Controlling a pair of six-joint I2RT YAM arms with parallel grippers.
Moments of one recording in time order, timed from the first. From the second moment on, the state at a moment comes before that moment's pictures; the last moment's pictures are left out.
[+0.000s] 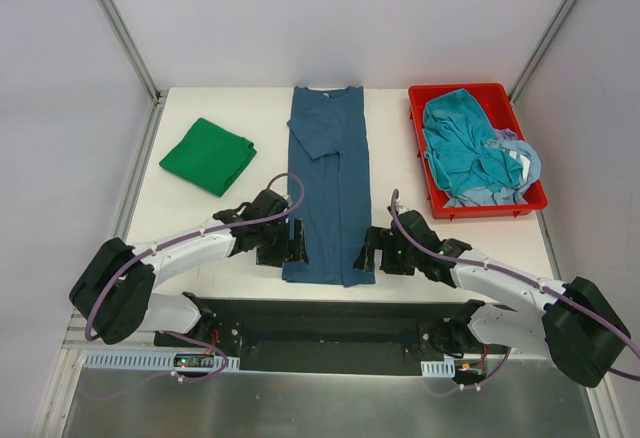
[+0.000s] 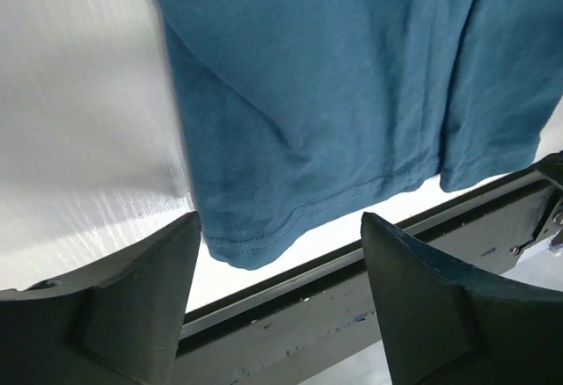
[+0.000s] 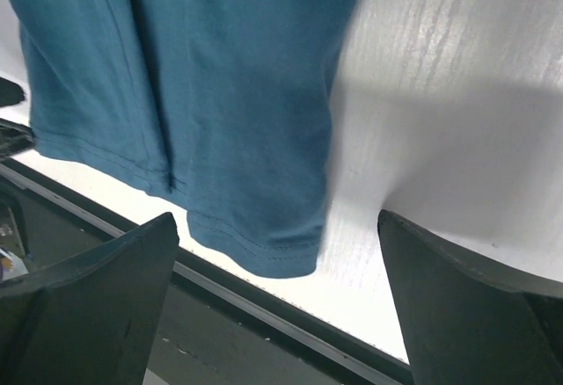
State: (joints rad) left arm -0.70 1.29 0.66 -0.44 0.21 -0.74; right arm 0.76 1.10 0.45 -0.27 -0.11 0.76
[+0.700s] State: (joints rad) left arm -0.71 1.24 0.52 -0.42 0.23 -0.84; right arm 0.76 1.12 0.42 -0.16 -0.15 0.81
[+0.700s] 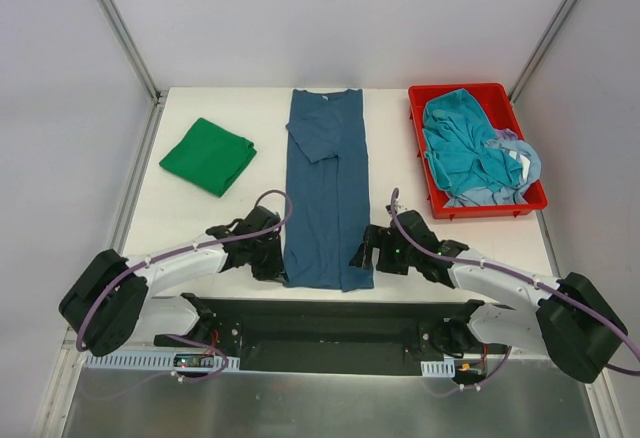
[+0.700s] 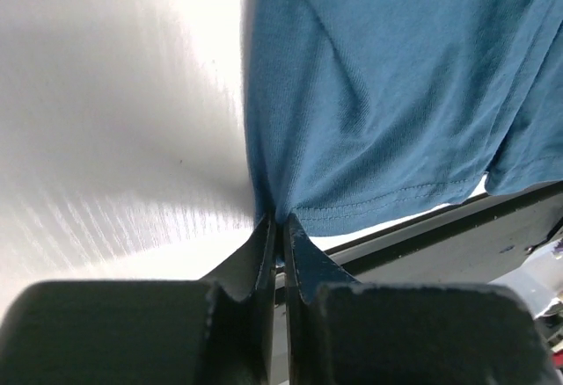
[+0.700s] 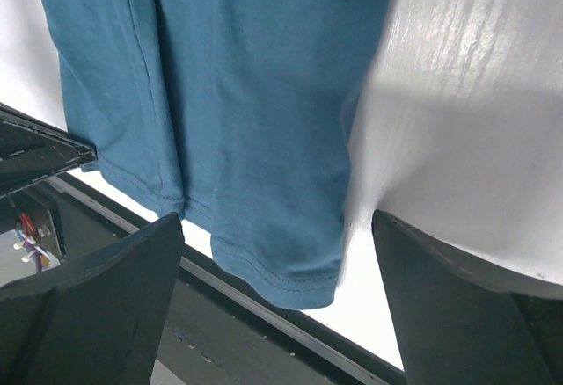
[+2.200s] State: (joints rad) left arm -0.73 0.95 0.31 -0.37 0.18 -1.08; right arm 0.85 1.93 1.27 -0.11 -0.33 0.66
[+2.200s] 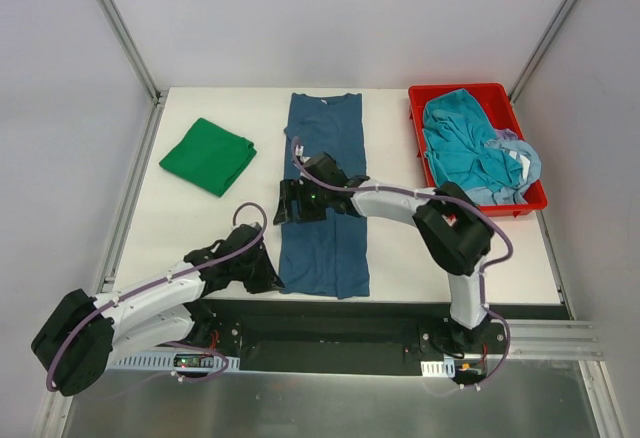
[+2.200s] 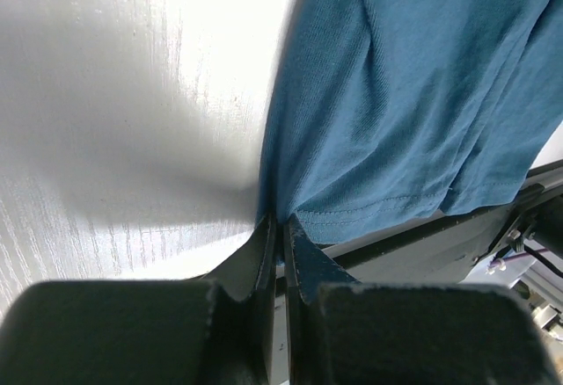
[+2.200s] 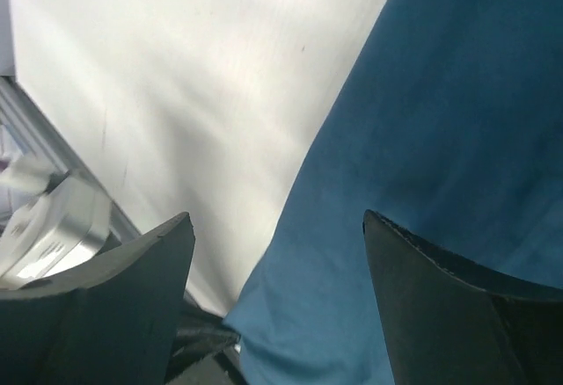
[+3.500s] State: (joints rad) left arm -0.74 0.84 0.25 -0.39 0.22 -1.10; right arm 0.66 1.36 1.10 -0.26 -0.05 0.53
